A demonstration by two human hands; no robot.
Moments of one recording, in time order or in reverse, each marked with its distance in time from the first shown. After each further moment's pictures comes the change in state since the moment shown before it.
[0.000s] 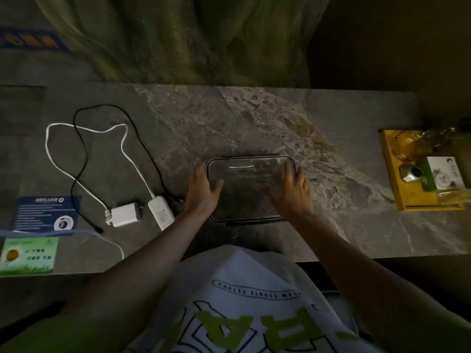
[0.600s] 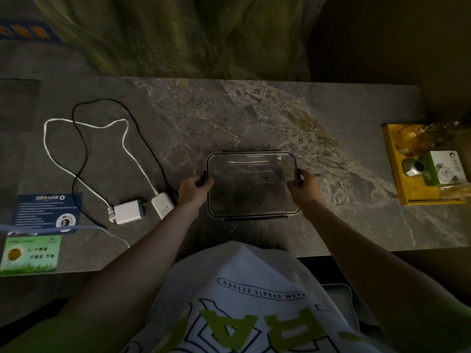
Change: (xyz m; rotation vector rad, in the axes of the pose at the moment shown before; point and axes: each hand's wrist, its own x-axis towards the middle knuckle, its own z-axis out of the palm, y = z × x) left_hand 0.016 -0.038 -0.007 -0.301 -0.023 -0.454; right_hand 0.018 0.014 0.002 0.492 0.052 0.352
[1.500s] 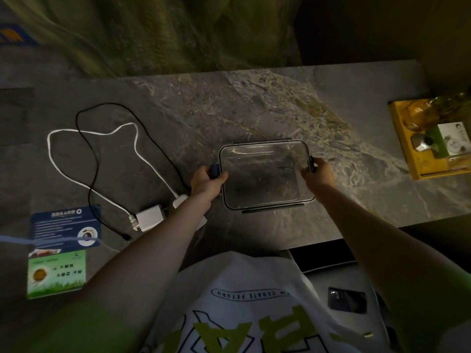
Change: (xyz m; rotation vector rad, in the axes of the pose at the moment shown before) left_hand 0.028 0.010 -0.031 0.061 -0.145 -0.012; right_hand -0.005 -0.019 0.030 0.009 0.138 0.102
